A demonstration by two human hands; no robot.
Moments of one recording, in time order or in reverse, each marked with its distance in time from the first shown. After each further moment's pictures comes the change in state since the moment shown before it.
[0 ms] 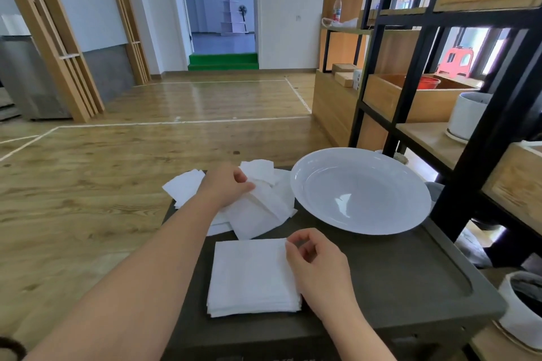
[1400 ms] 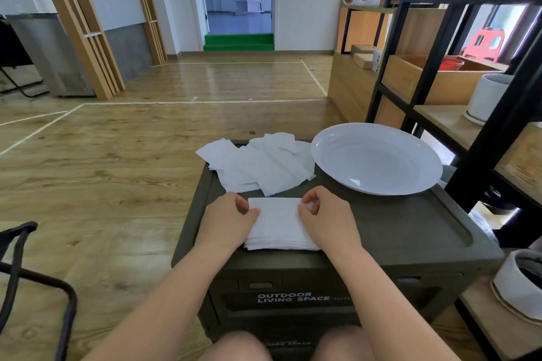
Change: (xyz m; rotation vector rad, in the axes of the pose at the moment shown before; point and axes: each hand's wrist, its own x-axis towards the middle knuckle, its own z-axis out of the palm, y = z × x) left_hand -0.165 -0.020 0.001 -0.076 0.120 -0.207; right_hand -0.004 -0.015 0.012 -0.355 -0.037 -0.099
